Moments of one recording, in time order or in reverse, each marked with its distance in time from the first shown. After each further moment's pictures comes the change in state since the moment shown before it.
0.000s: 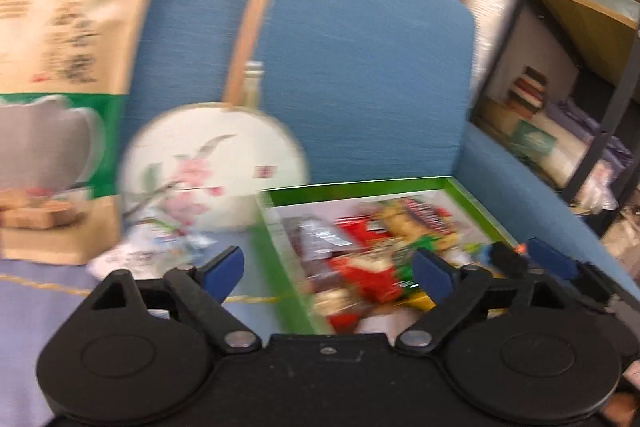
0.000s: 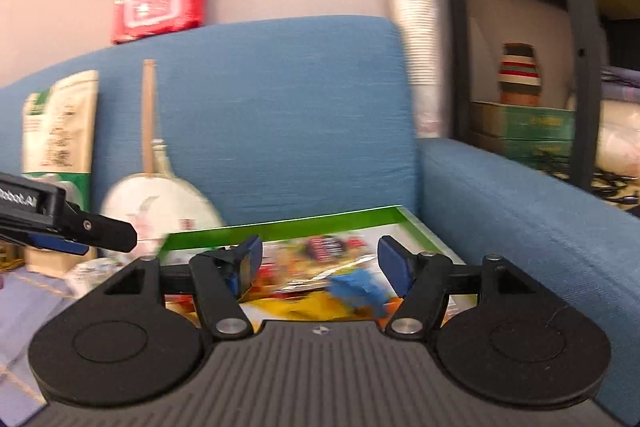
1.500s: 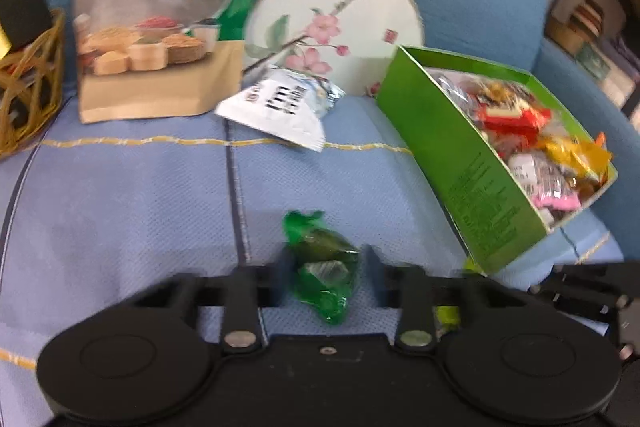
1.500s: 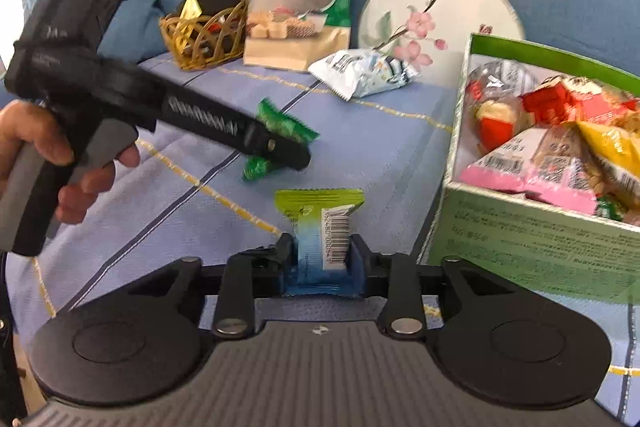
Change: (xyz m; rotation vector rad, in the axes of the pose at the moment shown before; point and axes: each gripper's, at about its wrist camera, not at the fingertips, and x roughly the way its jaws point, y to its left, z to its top) left arm -0.007 0.084 -0.063 0.000 0.250 0.064; right arm 0.012 0.122 -0.061 -0.238 0.493 0.500
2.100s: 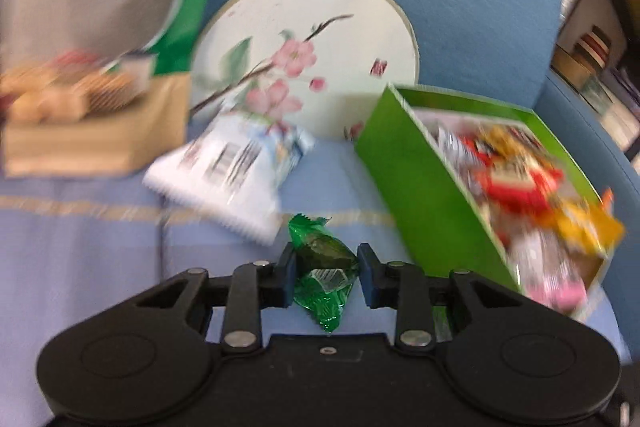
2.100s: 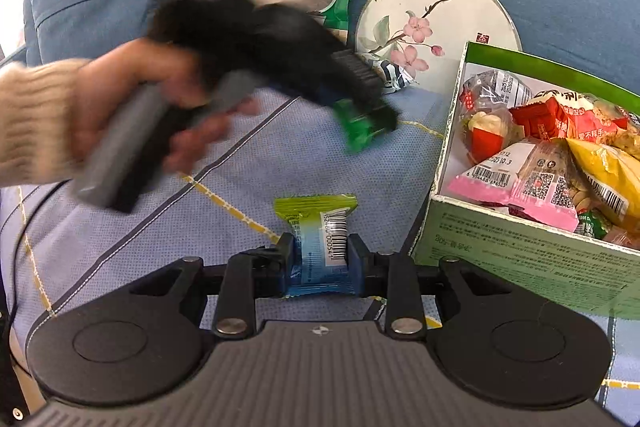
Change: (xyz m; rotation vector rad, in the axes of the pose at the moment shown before) left arm 0.041 0.001 0.036 -0.061 -0.020 -0.068; right arm -0.001 -0.002 0.001 -0.030 0.048 -0.007
